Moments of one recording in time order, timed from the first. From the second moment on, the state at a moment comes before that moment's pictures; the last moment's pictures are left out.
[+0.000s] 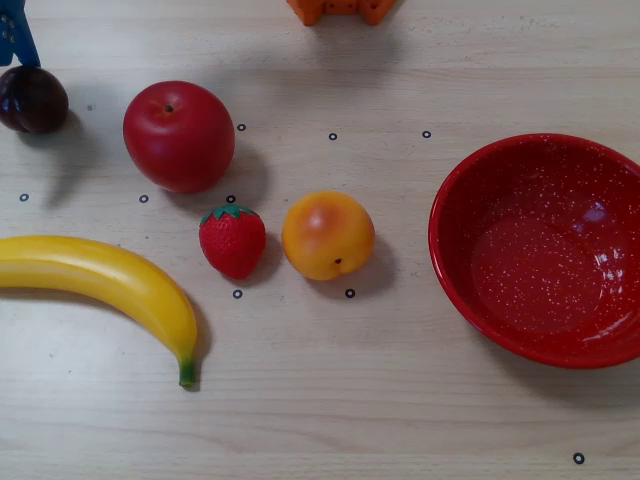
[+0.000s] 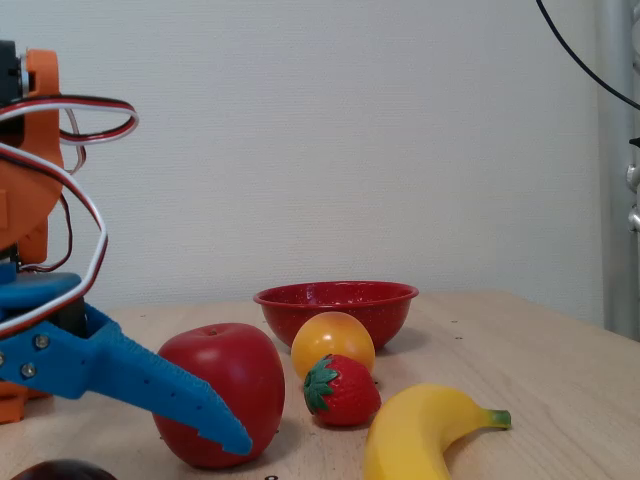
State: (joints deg) arm -68.0 31.0 19.1 103.5 75.3
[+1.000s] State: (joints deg) arm -67.3 29.0 19.0 103.5 75.3
